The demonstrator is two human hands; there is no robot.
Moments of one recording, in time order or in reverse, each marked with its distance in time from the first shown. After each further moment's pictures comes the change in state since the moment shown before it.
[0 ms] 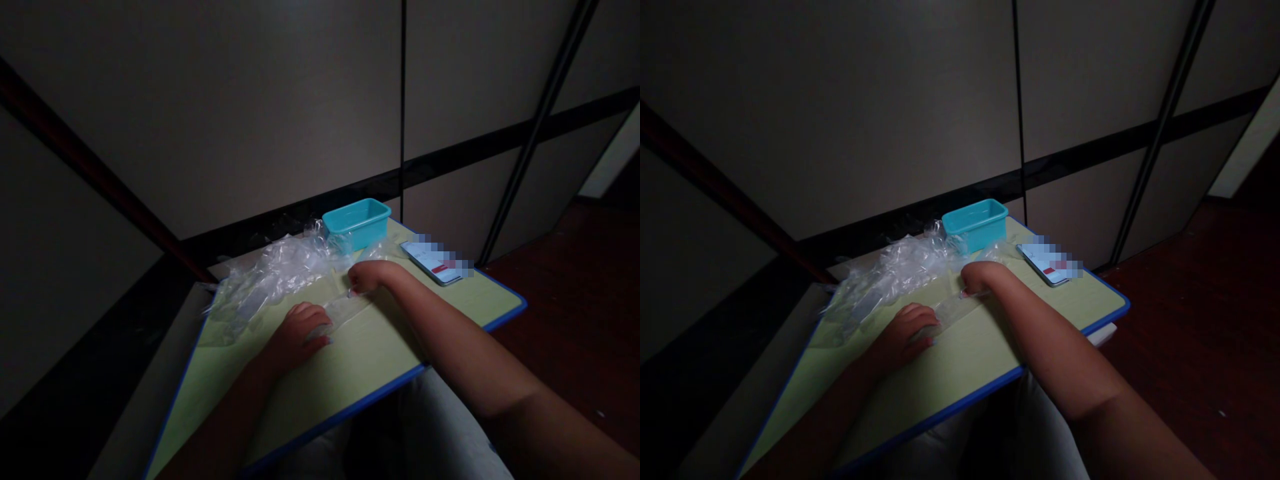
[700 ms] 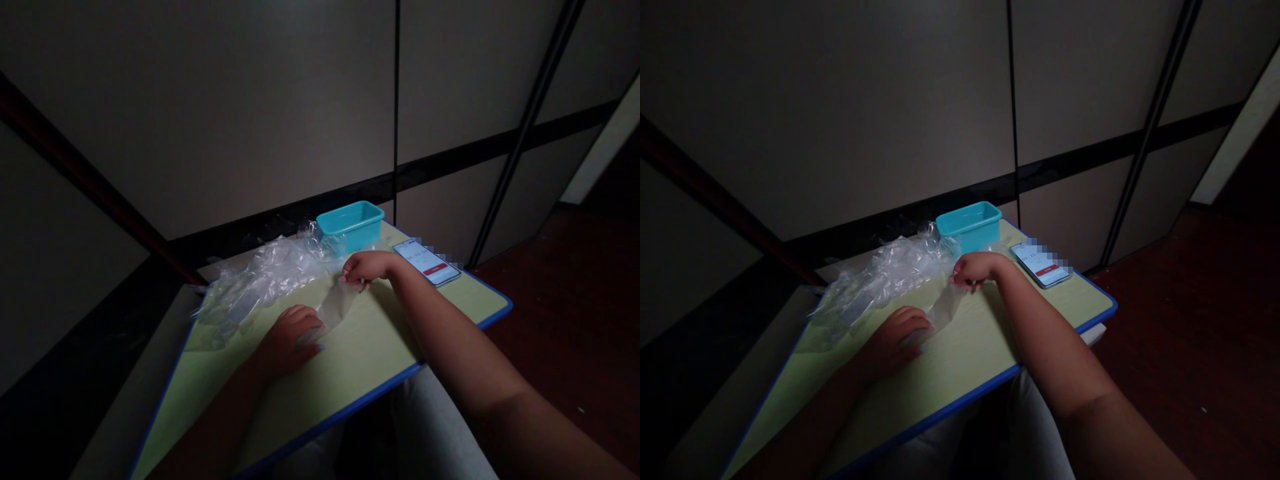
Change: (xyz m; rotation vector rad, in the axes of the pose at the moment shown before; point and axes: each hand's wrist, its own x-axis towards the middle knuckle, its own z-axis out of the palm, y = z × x) left_hand -0.001 0.002 -0.003 -0.049 0.007 0.019; right_hand -0.006 0.022 -0.004 0.893 -0.047 -0.116
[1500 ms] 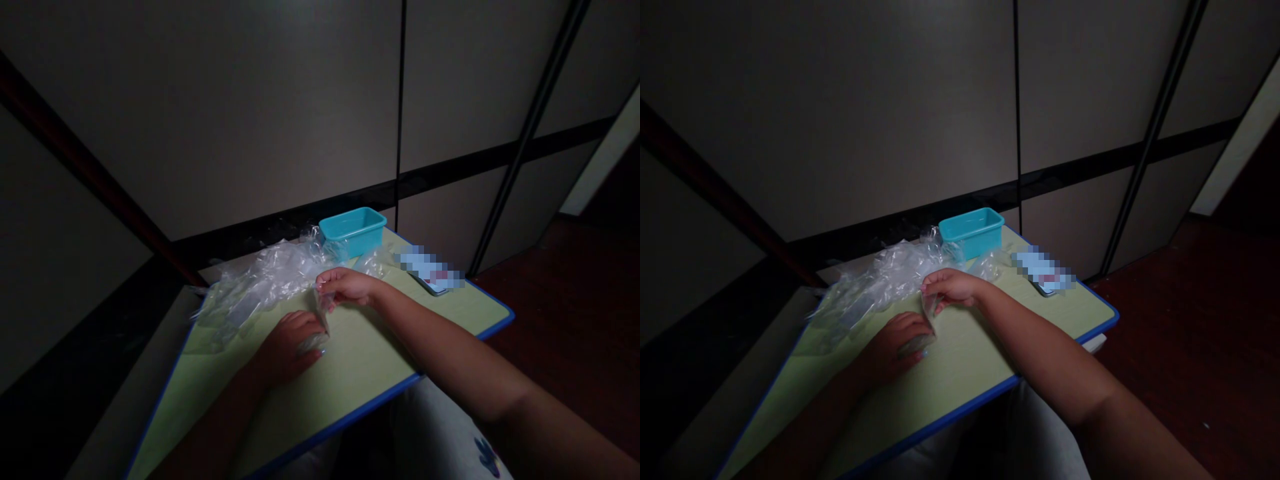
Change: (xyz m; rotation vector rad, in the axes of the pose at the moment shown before) left_hand 0.000 0.005 -0.003 0.027 -0.002 -0.002; right_hand 0.030 -0.009 0.050 0.753 -0.107 -0.343
